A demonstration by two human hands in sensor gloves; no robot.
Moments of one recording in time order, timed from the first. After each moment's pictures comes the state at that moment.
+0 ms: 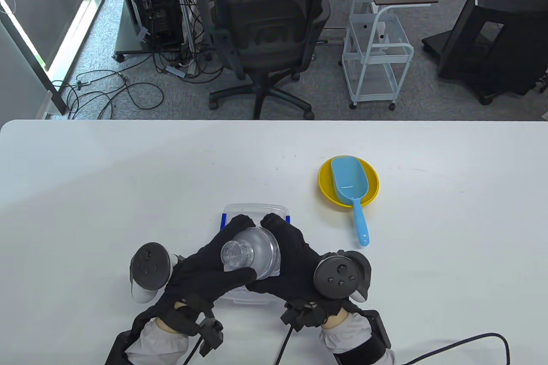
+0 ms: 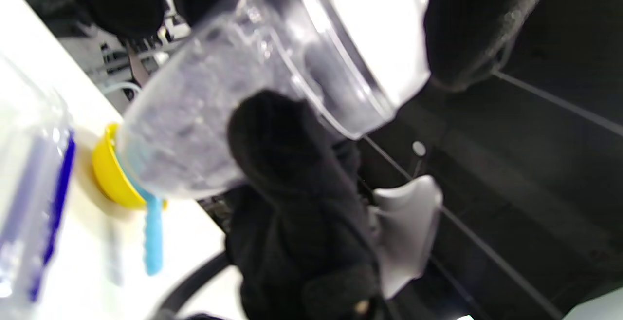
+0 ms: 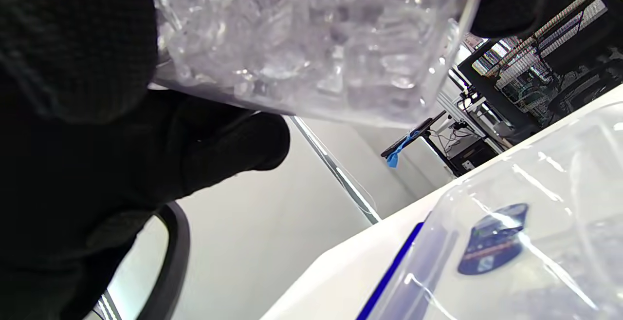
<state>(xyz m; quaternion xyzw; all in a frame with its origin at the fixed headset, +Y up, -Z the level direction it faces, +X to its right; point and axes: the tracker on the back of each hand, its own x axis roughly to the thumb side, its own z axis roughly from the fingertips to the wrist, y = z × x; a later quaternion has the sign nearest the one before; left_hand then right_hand) -0.172 -0.636 -0.223 0.00 -0.32 0.55 0.77 0.062 -0.644 -0.236 0.32 -0.10 0.84 0.42</state>
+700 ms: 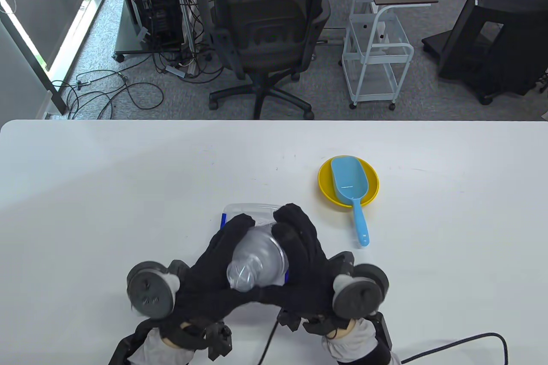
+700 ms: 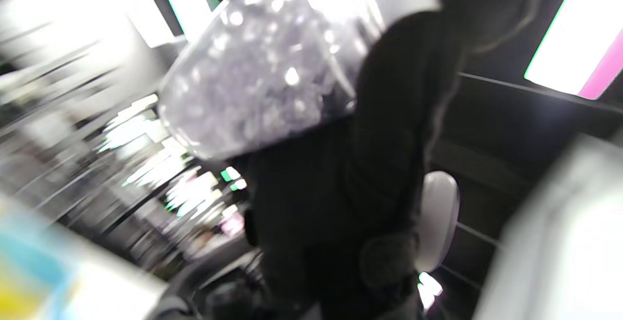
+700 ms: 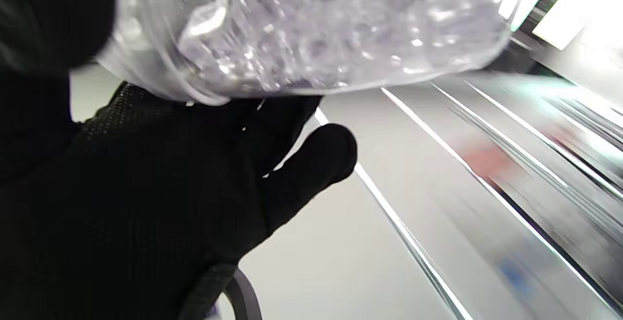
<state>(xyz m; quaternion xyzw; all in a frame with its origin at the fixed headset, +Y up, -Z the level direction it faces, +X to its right) -0.153 -0.576 -0.169 0.20 -0.47 0.43 0.74 0.071 -0.579 -0.181 0.43 -0.36 0.71 0.43</state>
